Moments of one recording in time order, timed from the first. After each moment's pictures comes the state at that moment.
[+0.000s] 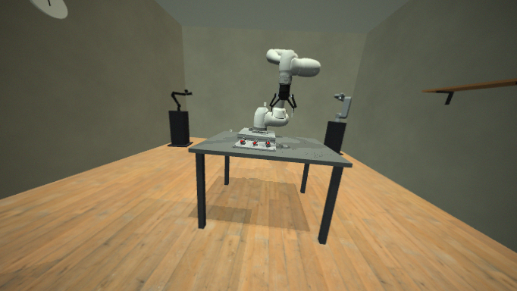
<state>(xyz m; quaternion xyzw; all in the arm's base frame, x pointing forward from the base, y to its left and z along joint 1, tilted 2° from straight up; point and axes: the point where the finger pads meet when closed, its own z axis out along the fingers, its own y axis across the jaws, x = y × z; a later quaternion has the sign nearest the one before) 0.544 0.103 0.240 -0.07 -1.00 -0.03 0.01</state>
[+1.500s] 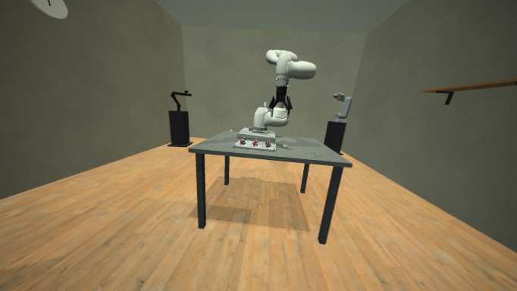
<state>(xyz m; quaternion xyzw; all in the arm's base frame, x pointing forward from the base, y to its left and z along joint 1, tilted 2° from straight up) 0.515 0.090 0.226 -0.39 -0.92 -0.02 0.01</state>
